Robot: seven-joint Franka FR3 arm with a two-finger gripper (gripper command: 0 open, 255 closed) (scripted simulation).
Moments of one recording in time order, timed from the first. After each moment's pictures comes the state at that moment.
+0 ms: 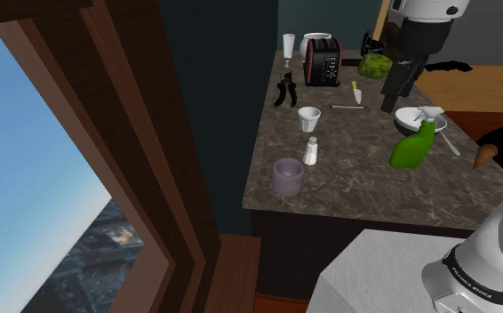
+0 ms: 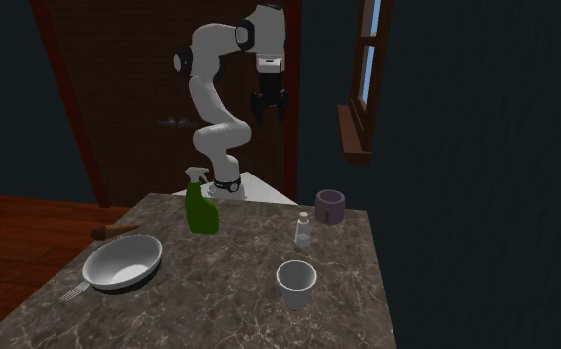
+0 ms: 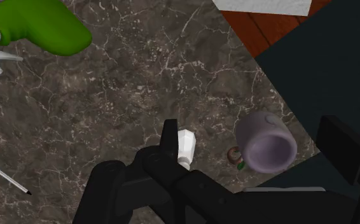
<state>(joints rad) 0.01 -0.77 0.07 -2.29 0.03 1.52 -0.04</state>
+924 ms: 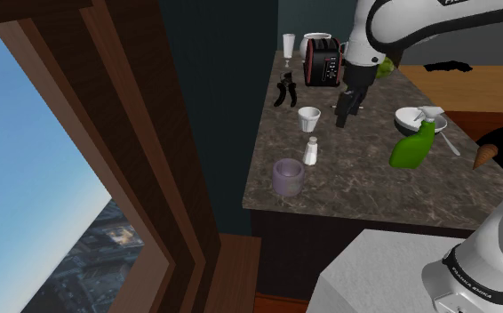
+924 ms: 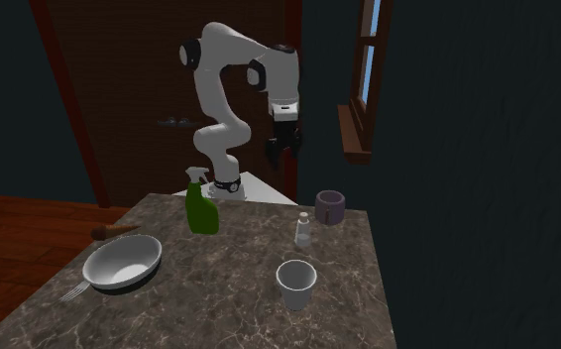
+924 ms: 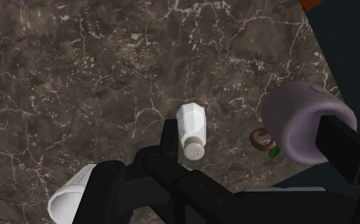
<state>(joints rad) 0.01 -0.43 -0.02 -2.32 0.02 1.88 -0.21</state>
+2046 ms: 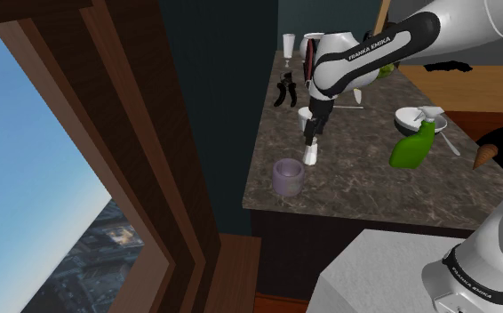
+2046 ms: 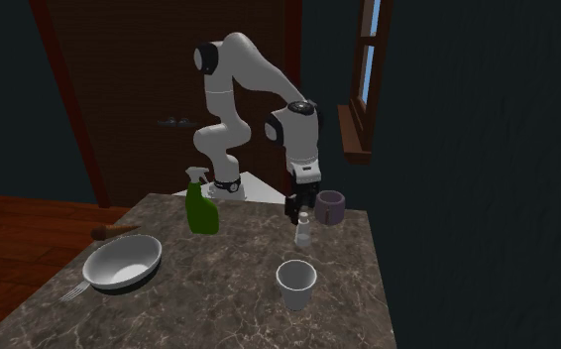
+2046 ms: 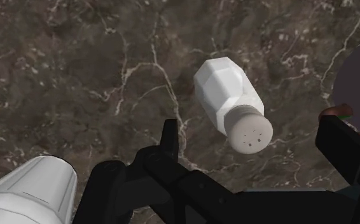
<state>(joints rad) 0.02 0.01 -0.06 -2.20 0.09 2.20 -0.38</state>
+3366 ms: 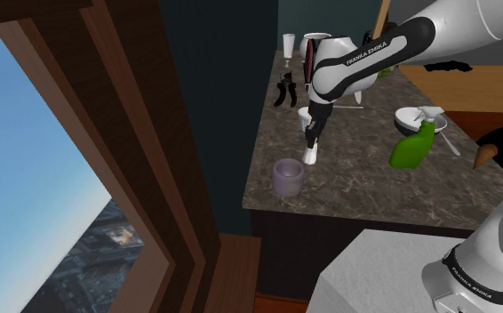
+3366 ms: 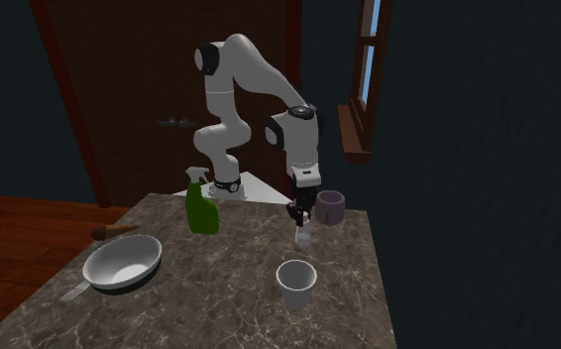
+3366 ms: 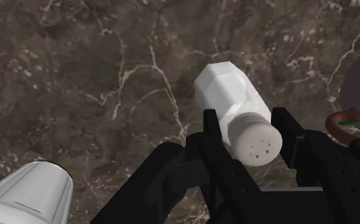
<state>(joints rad) 0.02 0.03 -0.06 -2.21 0.10 2.23 -0.38</state>
